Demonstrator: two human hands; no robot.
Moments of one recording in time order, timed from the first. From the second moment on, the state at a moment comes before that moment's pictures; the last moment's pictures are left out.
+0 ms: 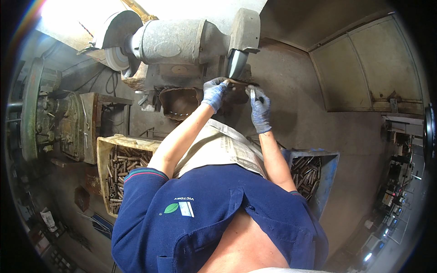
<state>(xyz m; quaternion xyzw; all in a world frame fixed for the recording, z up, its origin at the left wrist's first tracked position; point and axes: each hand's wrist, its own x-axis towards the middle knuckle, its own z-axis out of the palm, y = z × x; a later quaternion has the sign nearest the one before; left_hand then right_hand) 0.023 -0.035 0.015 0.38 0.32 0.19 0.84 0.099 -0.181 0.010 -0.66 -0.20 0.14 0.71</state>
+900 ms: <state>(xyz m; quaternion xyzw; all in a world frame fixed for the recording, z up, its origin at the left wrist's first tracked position) 0.024 -0.016 0.023 0.41 0.41 0.17 0.80 0.102 -0.166 -0.012 -0.62 -0.17 0.24 0.73</state>
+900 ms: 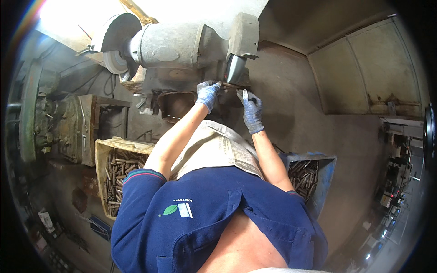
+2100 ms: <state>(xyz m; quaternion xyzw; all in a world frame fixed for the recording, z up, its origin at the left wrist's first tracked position) -0.045 -0.045 0.064 0.66 0.15 0.01 0.73 0.029 -0.361 0.129 -0.86 -0.30 -0.14 0.39</state>
